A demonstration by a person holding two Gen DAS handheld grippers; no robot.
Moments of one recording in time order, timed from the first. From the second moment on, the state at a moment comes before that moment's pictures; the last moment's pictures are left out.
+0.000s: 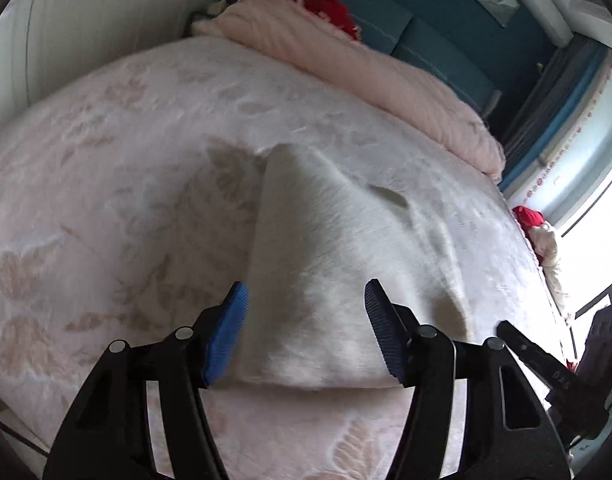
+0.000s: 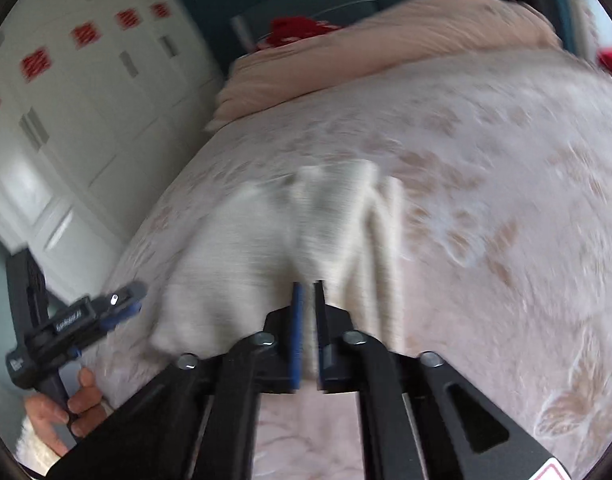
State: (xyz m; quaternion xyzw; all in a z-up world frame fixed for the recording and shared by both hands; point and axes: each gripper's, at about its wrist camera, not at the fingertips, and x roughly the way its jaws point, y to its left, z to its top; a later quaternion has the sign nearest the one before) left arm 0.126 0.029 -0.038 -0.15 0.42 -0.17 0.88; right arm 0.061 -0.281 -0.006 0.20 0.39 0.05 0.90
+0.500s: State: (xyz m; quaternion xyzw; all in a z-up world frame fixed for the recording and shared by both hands) left arm 0.141 0.000 -0.083 -0.05 0.50 -0.13 0.85; right arm 0.094 -0.259 -0.078 0.12 0.51 0.03 0.85
